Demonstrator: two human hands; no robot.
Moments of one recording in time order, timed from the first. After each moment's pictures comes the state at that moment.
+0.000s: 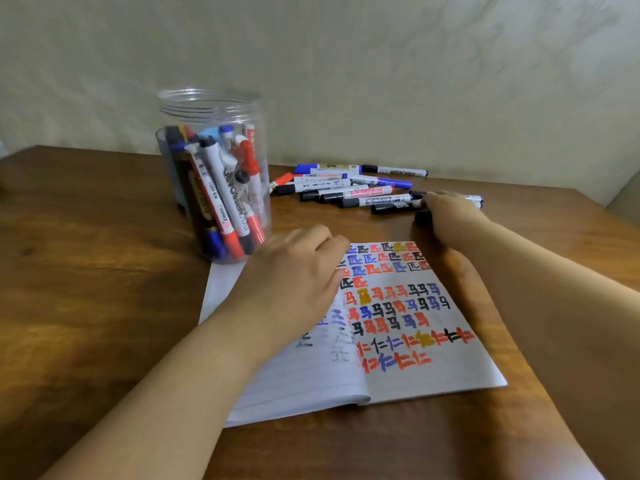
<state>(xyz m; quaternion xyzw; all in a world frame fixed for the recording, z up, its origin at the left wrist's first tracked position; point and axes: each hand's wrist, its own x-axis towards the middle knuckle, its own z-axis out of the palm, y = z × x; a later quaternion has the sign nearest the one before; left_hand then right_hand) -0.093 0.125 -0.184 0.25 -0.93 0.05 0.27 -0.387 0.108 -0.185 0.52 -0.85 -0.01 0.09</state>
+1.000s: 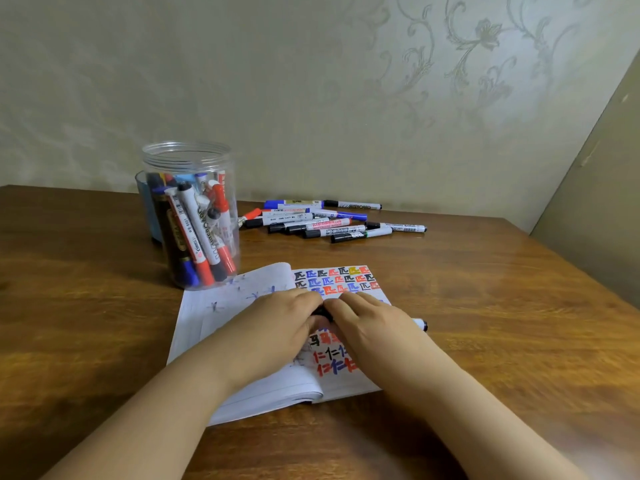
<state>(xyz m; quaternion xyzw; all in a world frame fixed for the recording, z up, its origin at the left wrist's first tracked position) -0.101 0.149 -0.188 0.21 -0.95 -0.16 0.18 -0.247 0.242 -0.201 0.74 -0.63 0.12 0.19</state>
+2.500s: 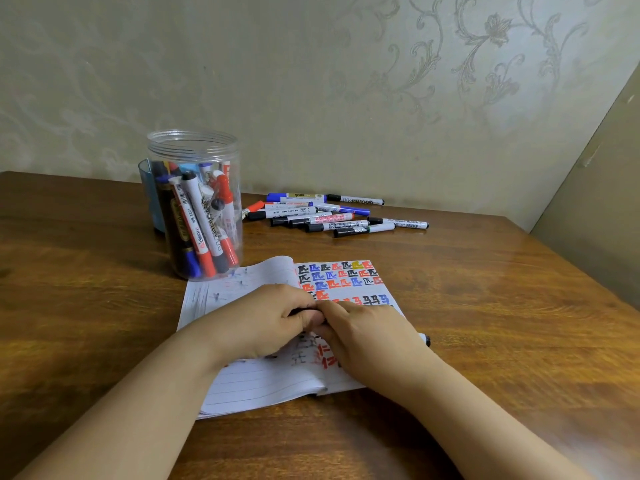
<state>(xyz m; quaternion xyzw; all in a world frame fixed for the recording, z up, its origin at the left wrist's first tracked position) -0.090 0.138 -0.181 0.25 -0.91 -0.32 0.08 -0.231 0.238 -0.199 0.75 -0.63 0.13 0.12</state>
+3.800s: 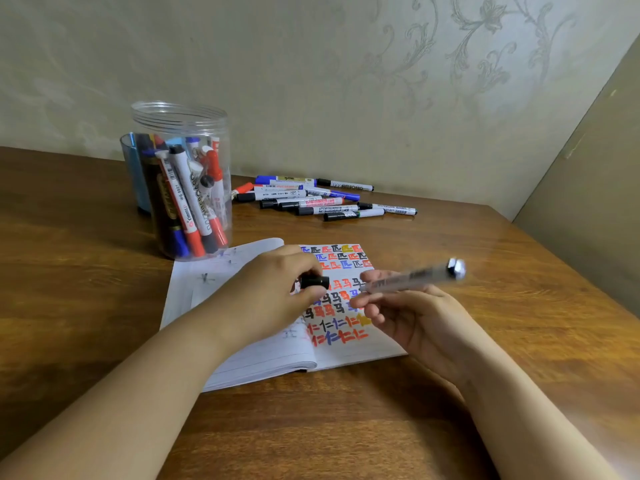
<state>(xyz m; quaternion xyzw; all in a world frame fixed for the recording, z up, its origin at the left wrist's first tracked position) -0.097 0.151 -0.182 0.23 -0.92 -0.22 0.25 -0.258 0.283 -0.173 0.29 -0.48 0.64 -0.53</state>
